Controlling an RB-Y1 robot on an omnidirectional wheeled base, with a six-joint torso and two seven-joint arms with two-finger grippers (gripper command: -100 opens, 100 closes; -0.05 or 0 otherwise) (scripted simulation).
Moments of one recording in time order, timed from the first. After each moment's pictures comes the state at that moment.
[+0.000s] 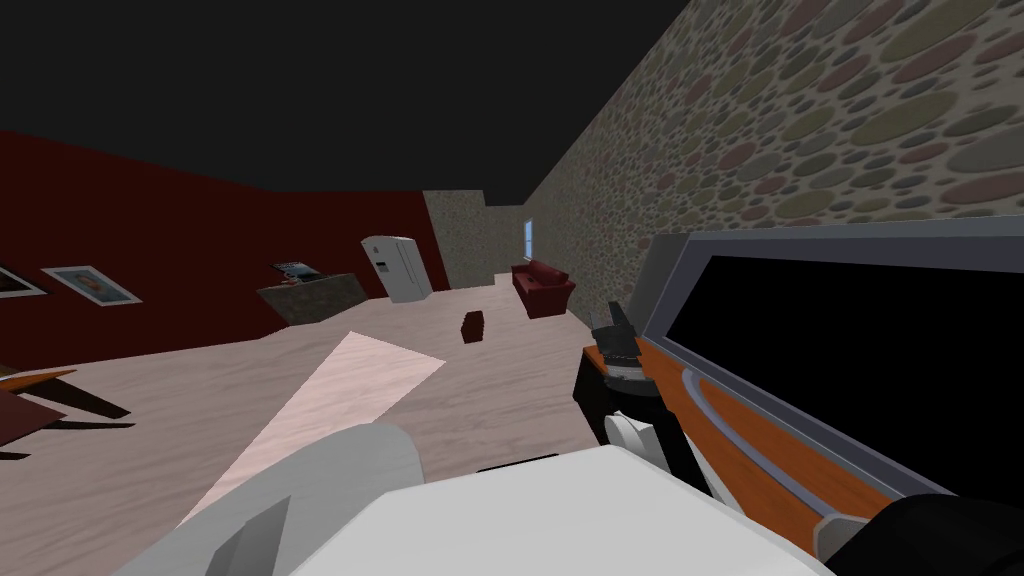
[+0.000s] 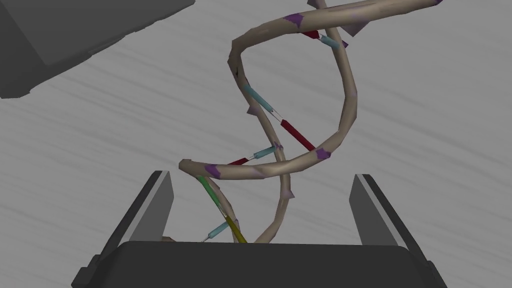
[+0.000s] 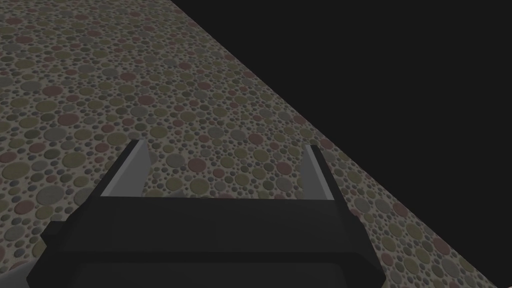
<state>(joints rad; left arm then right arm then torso) 0.59 0.62 0.03 -1.00 1.03 0.51 1.17 0.54 -0.02 -0.02 -2.30 -0.08 -0.47 0.05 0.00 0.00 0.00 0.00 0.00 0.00</state>
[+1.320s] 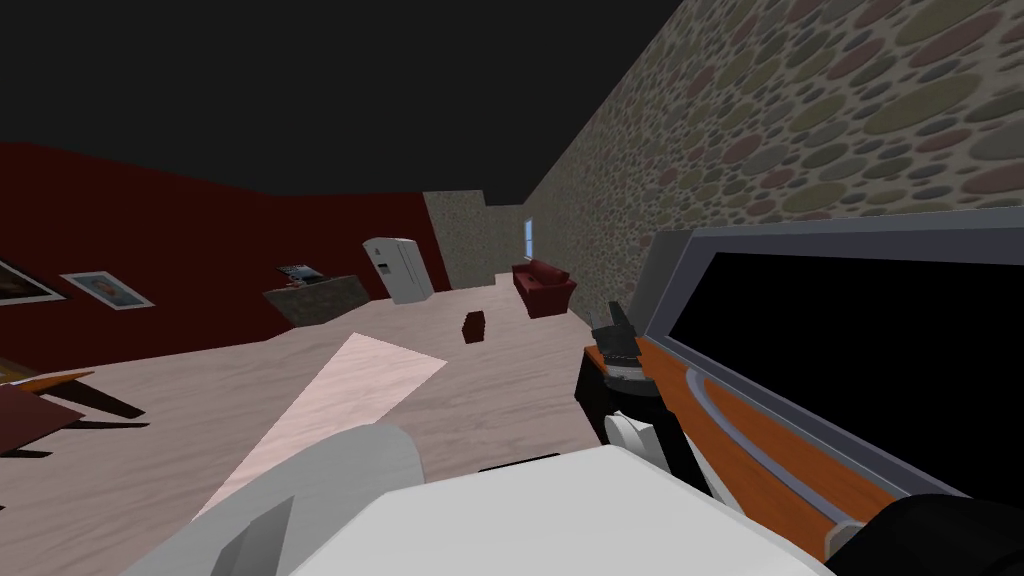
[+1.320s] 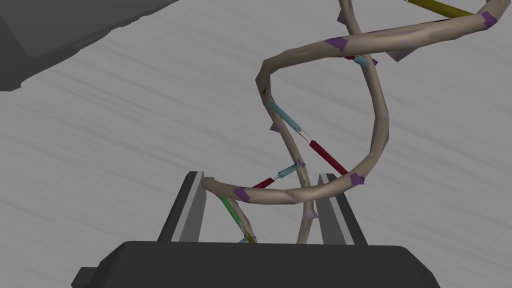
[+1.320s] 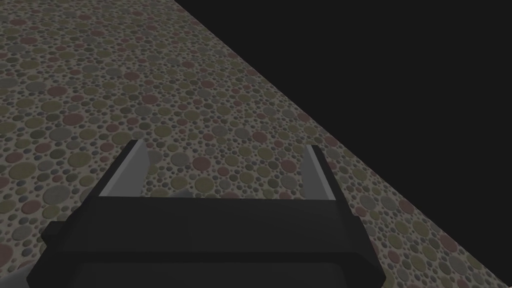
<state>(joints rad) 0.58 0.58 0.04 -0.99 0.96 0.49 1.20 0.54 -0.02 -0.02 -2.30 -0.08 -0.47 0.05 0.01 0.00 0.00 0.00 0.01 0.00</state>
